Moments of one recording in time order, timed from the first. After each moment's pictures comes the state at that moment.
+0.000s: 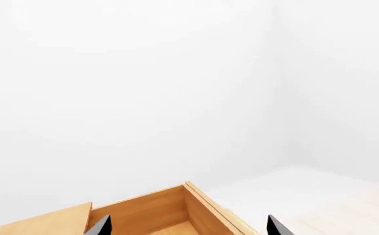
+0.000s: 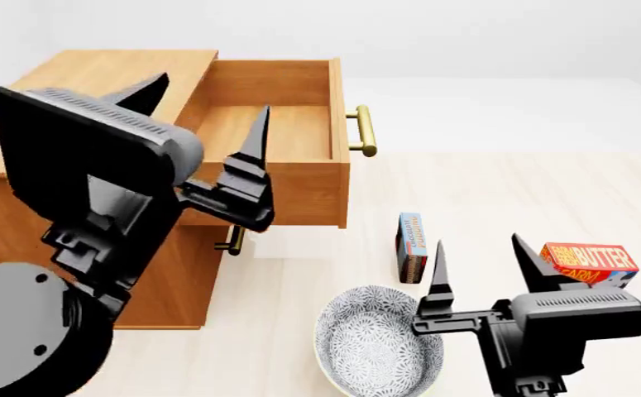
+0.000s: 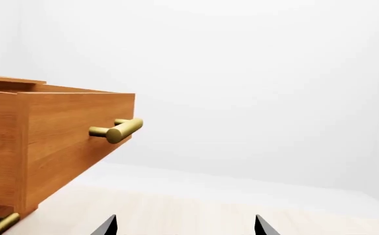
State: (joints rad) left arm -1.56 -1.01 1.56 0.65 -1.23 0.07 -0.87; right arm 0.01 0.44 -0.20 -0.49 0.28 0.18 0.31
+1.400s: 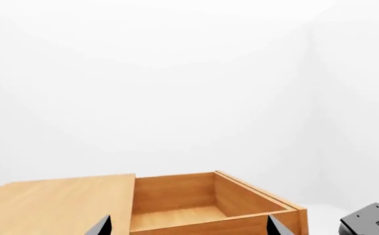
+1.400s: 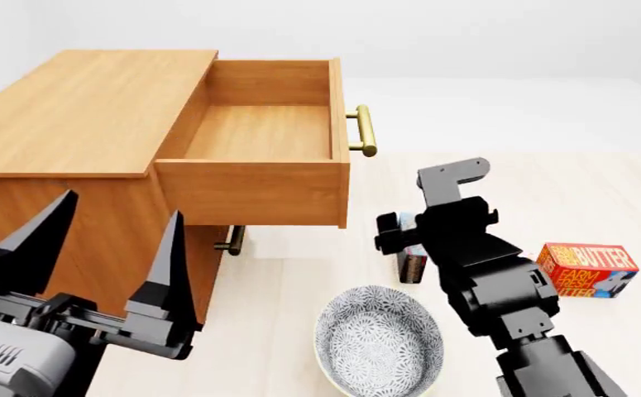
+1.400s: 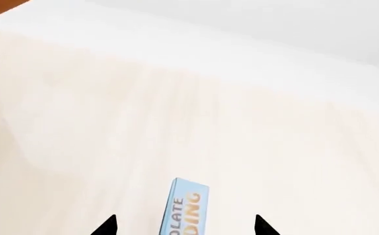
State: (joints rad) left arm -1.06 -1.26 1.70 0.72 -0.61 0.54 -1.08; right arm 0.91 0.22 -0.44 0.55 0.36 0.68 0.13
